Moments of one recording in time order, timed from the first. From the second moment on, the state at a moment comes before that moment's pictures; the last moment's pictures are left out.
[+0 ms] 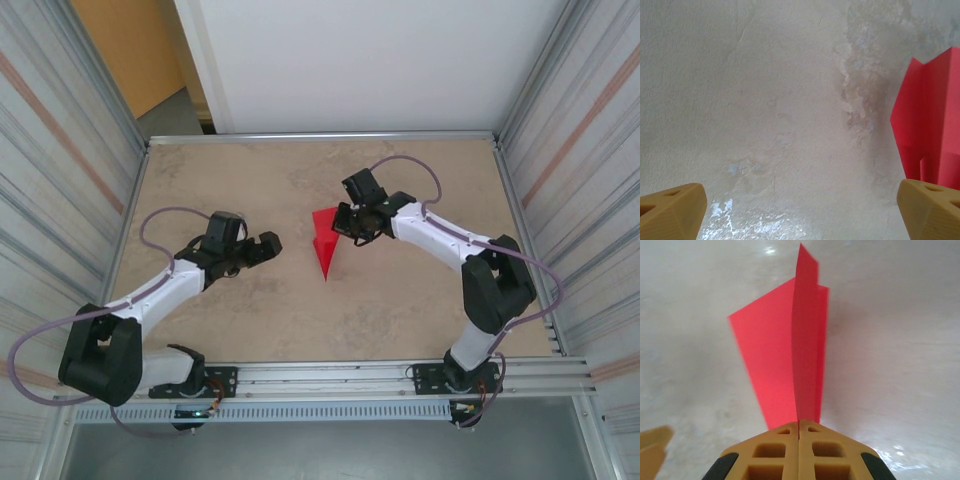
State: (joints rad) left arm -0.38 1.26 0.68 -0.26 0.15 -0.69; right arm 0.60 1.70 1.26 -0.51 -0.16 0.83
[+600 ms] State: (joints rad) left arm -0.50 1.40 0.70 -0.12 0.27 -0.78; right arm 0.42 1.82 1.01 -0.21 -0.61 0.72
